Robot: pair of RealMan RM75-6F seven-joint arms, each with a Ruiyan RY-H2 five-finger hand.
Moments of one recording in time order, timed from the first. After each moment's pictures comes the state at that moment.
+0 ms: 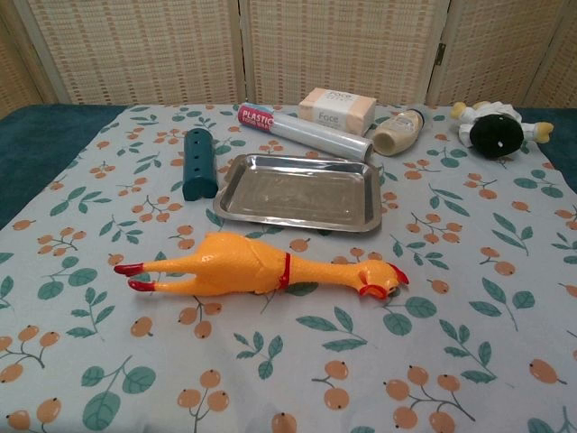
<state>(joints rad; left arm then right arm) -0.09 -1.12 -0.04 -1.58 1.51 1.51 0.00 0.11 -1.19 -0.01 -1.55 -1.63 1.45 -0.12</state>
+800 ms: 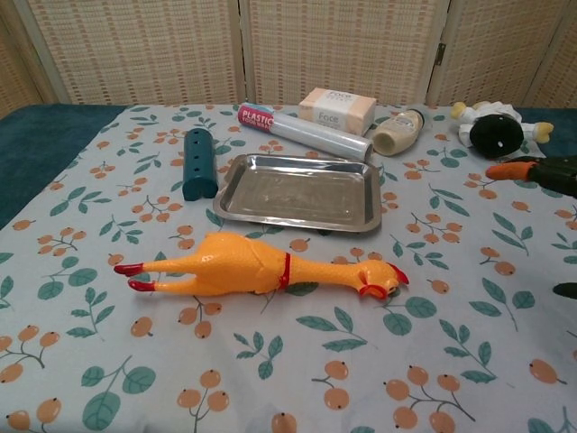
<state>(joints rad) -0.09 -1.11 -0.05 -1.58 1.52 1.52 -0.05 0.30 -1.31 0.05 -1.73 -1.49 1.11 -0.35</state>
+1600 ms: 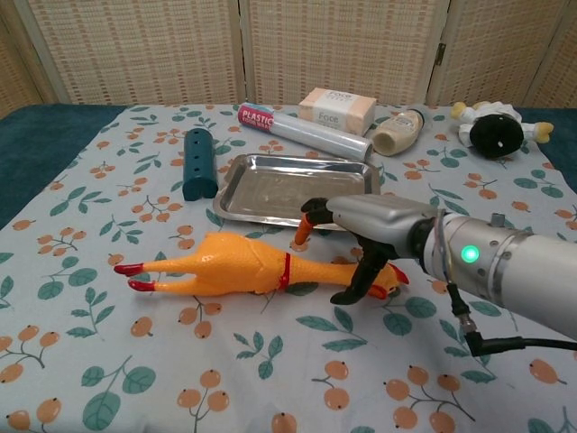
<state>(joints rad) -0.08 -1.09 -0.05 -1.58 1.50 1.50 -0.09 0.72 -1.72 0.21 -1.59 -0.92 0.84 -0.60</state>
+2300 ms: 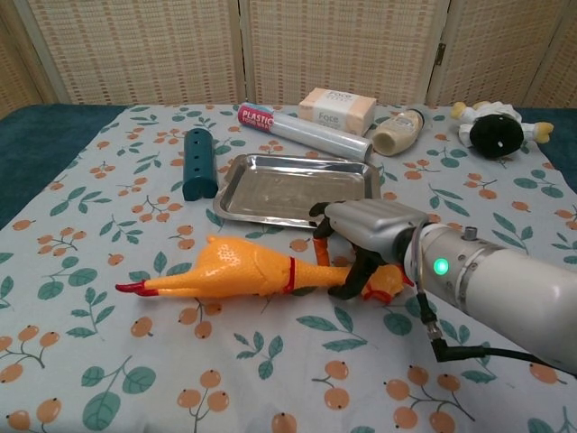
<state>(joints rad) -0.08 -1.07 -0.05 -1.59 1.51 1.50 -0.12 0.78 -1.80 0.17 -1.53 -0.81 1.00 -0.71</state>
